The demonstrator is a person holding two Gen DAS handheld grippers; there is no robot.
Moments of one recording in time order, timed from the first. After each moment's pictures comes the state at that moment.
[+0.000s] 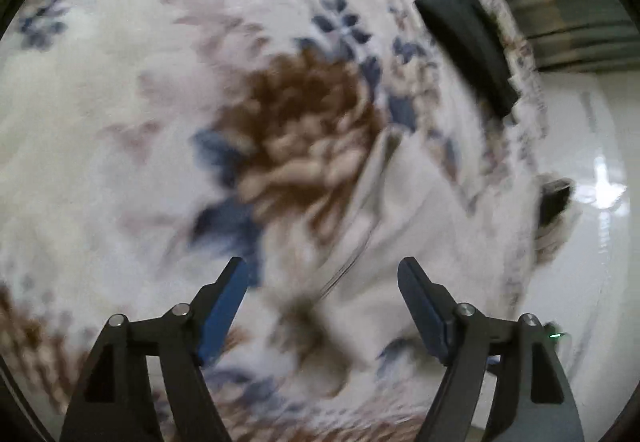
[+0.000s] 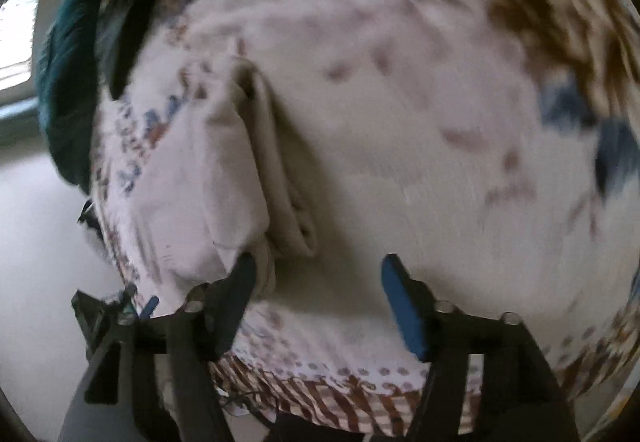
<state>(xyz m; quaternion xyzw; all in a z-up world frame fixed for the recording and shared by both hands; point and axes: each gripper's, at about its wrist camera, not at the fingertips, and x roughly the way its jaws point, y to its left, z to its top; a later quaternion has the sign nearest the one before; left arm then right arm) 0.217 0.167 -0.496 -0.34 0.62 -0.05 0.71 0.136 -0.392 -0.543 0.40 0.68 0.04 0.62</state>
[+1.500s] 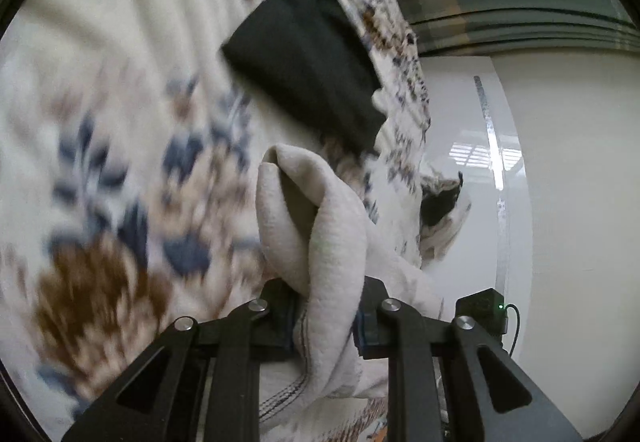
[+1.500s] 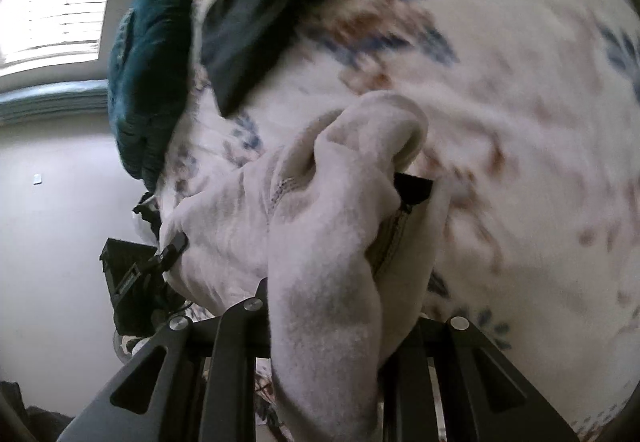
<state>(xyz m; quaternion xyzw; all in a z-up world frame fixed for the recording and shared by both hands) 0.399 0.115 -0.431 -0.39 0.56 -0.25 0.69 0.306 -0.295 -0.461 0.41 0.60 0.13 0.67</state>
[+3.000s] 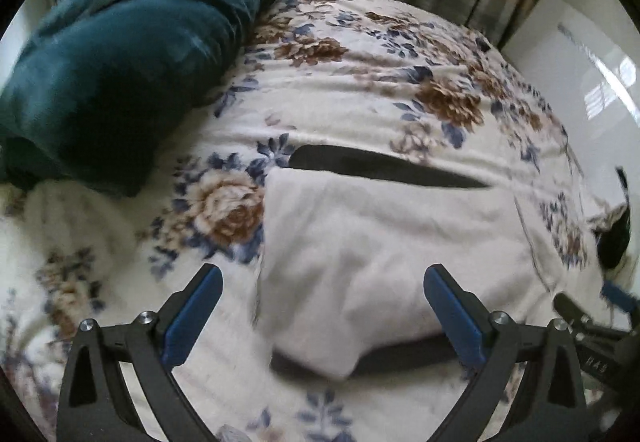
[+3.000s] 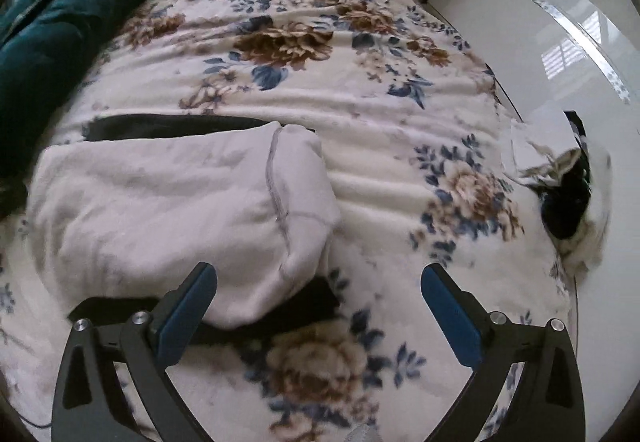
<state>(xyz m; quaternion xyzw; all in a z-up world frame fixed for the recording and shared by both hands) 0.612 0.015 -0.383 -0.01 0.51 -0.06 0.86 0.560 -0.234 -0.390 -0.01 0.54 -0.14 0.83</state>
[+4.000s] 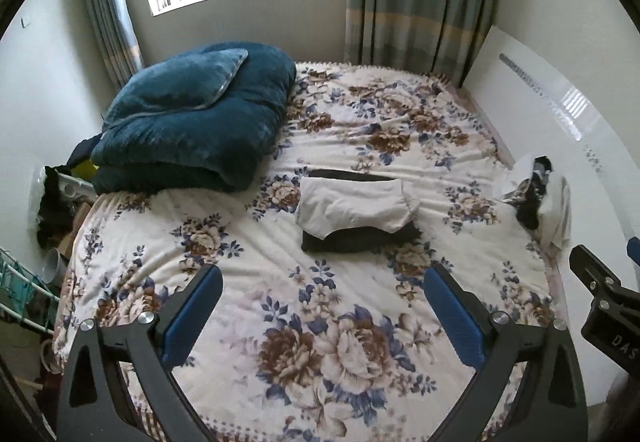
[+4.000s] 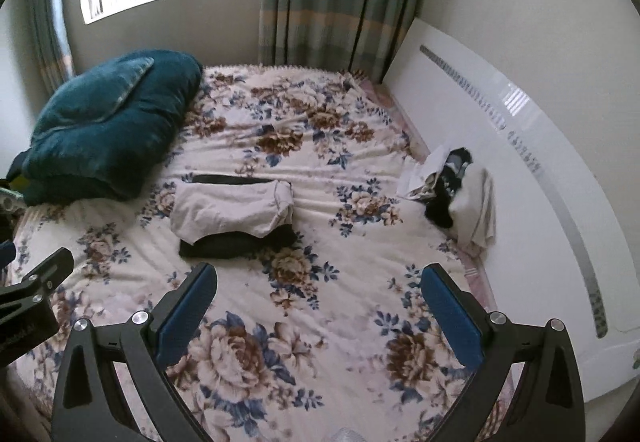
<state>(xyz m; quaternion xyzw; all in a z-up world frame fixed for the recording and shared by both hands) 0.296 -0.005 -0.067 0.02 0.44 -0.04 0.90 0.222 -0.185 -0.001 -0.02 0.42 -0.13 0.90</state>
